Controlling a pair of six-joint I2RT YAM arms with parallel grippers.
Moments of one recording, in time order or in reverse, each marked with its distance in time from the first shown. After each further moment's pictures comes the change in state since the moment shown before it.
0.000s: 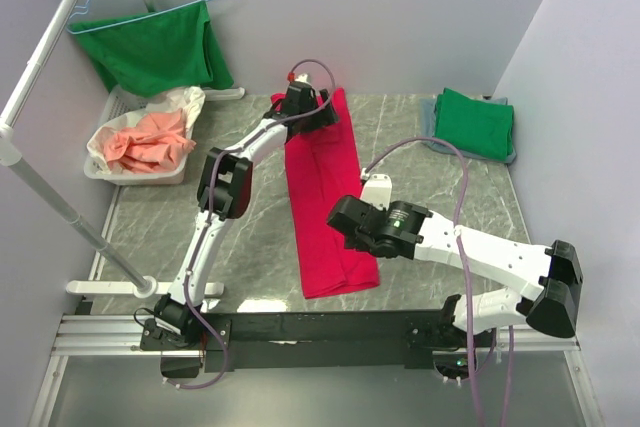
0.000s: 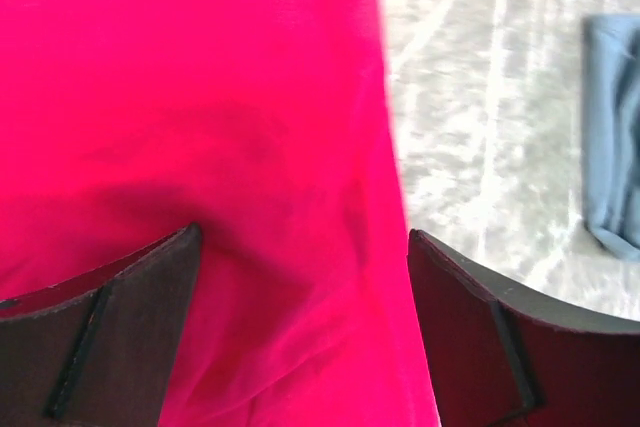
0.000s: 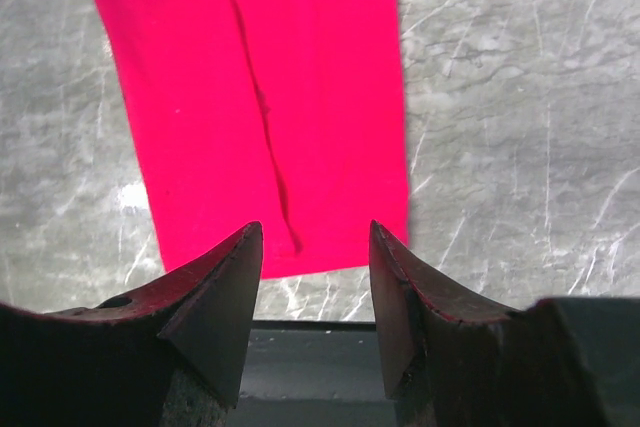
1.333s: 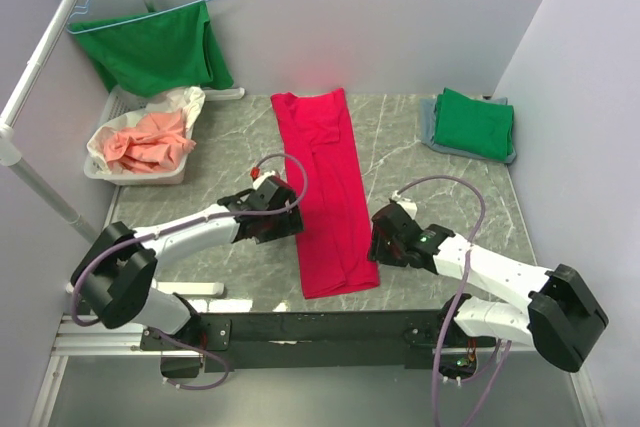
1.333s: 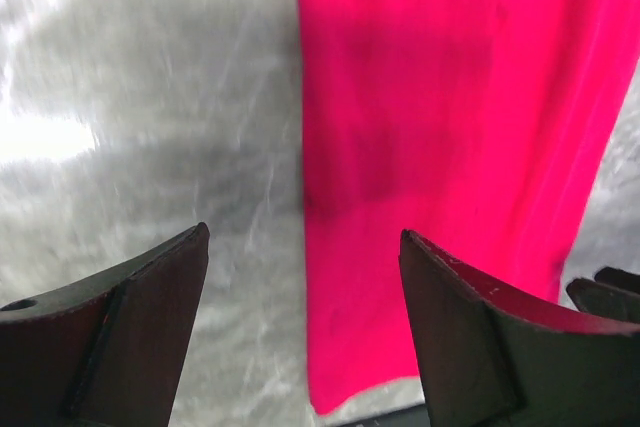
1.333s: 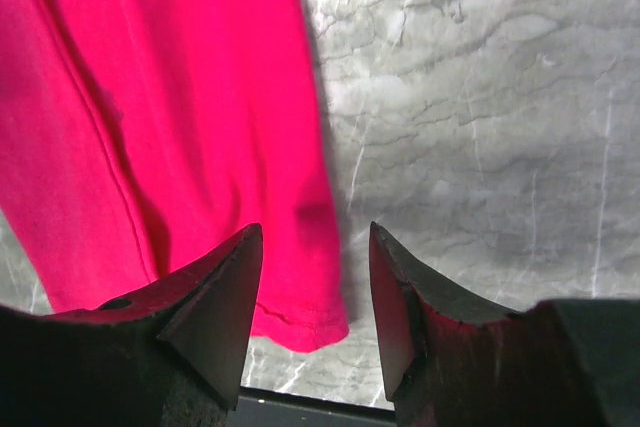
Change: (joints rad) left arm -0.298 -1.188 -1.450 -0.167 -0.224 -0.279; right arm -0.357 -0.167 -0.570 0.524 -0.371 -0.179
